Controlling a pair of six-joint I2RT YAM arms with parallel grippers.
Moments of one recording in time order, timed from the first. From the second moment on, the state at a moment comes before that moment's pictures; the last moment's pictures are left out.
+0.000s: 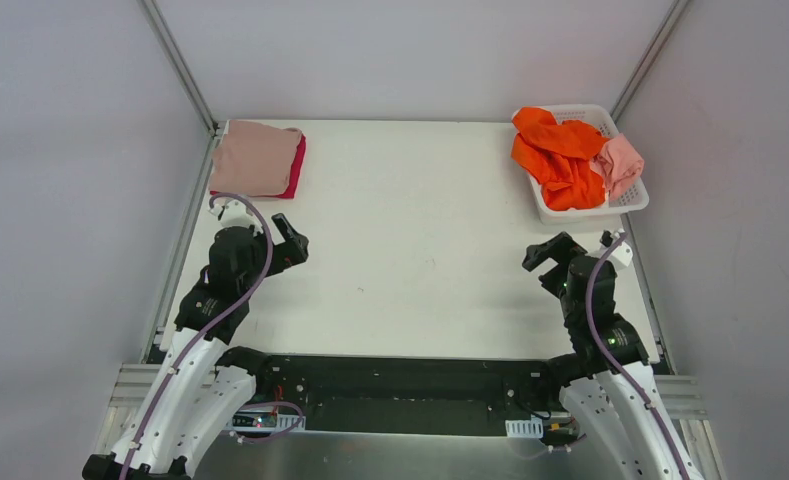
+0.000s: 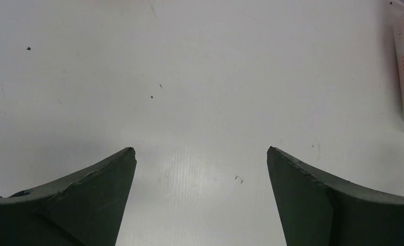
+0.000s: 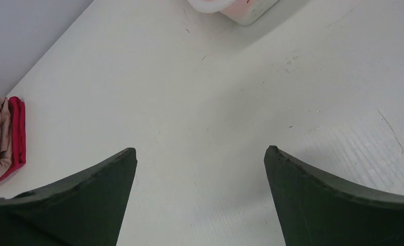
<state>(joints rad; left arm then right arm) -0.26 0.61 0.66 -0.51 -0.18 -0.53 0.30 0.45 0.54 -0.56 0.39 0.74</state>
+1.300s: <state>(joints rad) -0.26 0.76 0.64 -0.35 -0.12 -0.53 -0.05 1.91 1.70 -0.49 0.33 0.51</state>
